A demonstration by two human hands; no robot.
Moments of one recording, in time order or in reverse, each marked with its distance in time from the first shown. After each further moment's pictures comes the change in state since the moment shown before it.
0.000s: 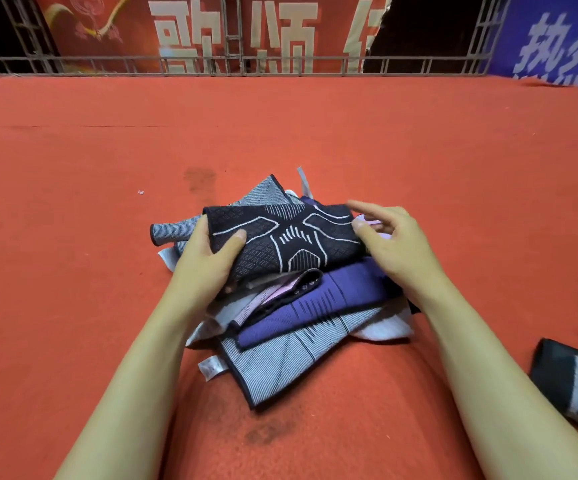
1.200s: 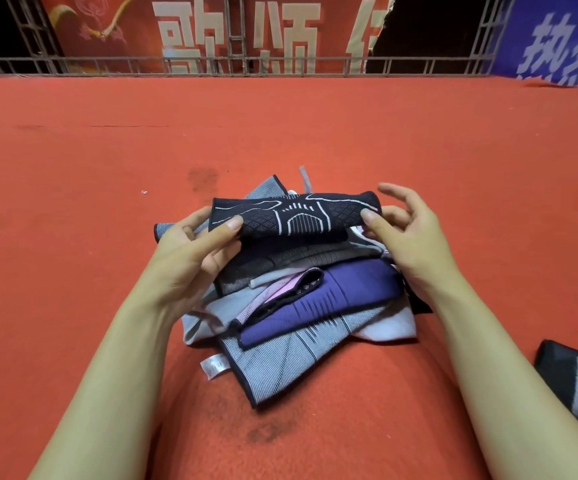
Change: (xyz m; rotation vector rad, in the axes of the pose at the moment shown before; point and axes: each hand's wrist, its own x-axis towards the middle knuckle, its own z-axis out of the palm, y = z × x) left_hand 0.001 0.030 -0.015 -0.562 -0.055 -0.202; right_hand -0.002 -0.004 -0.012 0.350 0.006 0.034
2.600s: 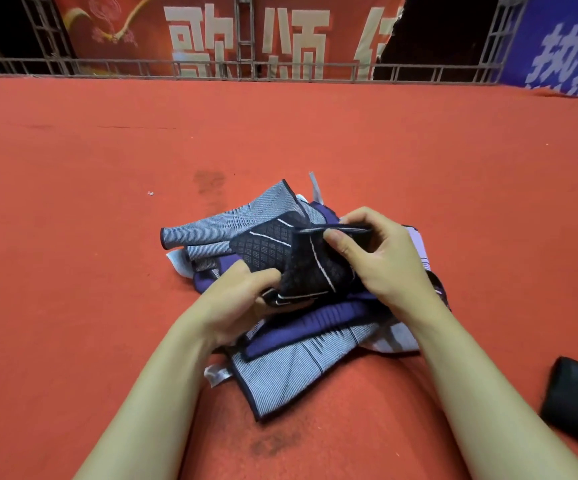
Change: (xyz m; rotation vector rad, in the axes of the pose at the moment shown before) left_hand -0.017 -0.041 0.029 0.102 -0.313 -0.197; right_hand -0.014 -0.014 0.041 -0.126 -0.177 -0.210
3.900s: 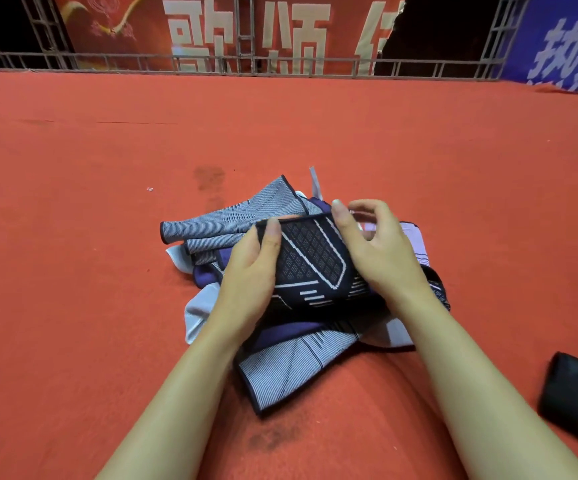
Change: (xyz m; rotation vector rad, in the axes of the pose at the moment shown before) left_hand 0.011 -0.007 0.016 0.347 0.363 0.396; right_hand 0.001 -0.011 0.009 -0.147 0.134 0.313
